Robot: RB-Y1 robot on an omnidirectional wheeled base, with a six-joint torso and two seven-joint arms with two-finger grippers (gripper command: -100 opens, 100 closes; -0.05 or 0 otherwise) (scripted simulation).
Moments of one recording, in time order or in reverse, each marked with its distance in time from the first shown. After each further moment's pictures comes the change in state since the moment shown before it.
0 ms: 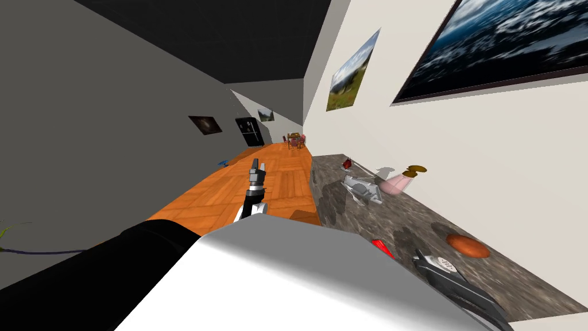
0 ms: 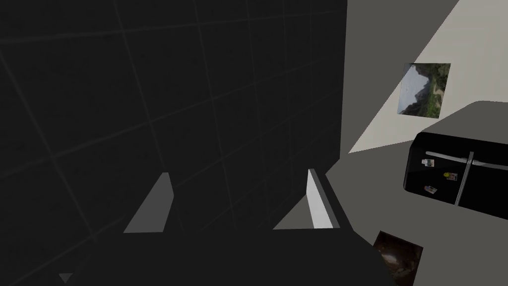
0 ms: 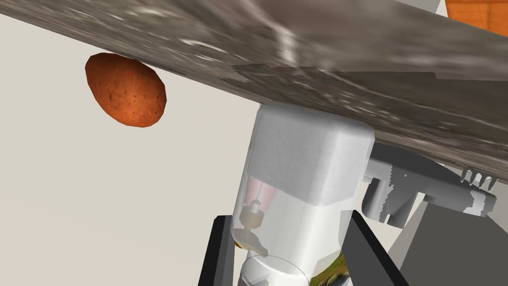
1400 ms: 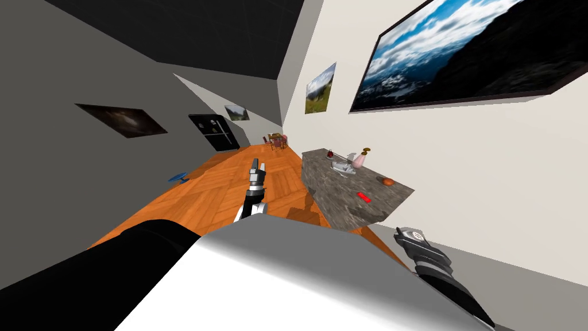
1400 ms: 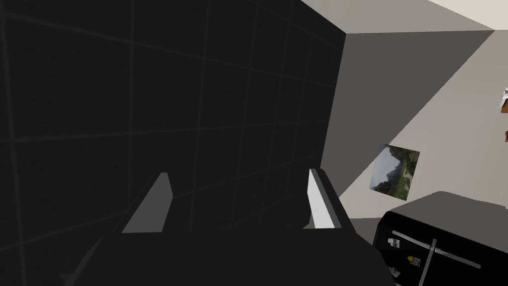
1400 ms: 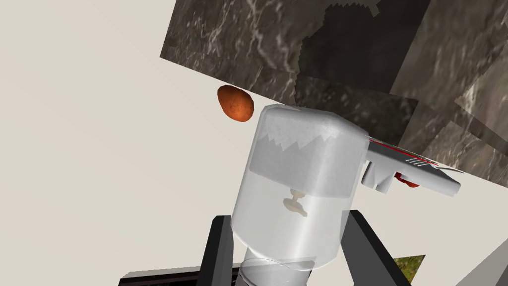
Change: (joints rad) left arm 0.000 0.000 0.000 0.000 0.000 0.000 0.000; right arm -0.284 -0.134 0.037 0.279 -0.110 -0.008 0.150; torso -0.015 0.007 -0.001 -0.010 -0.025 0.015
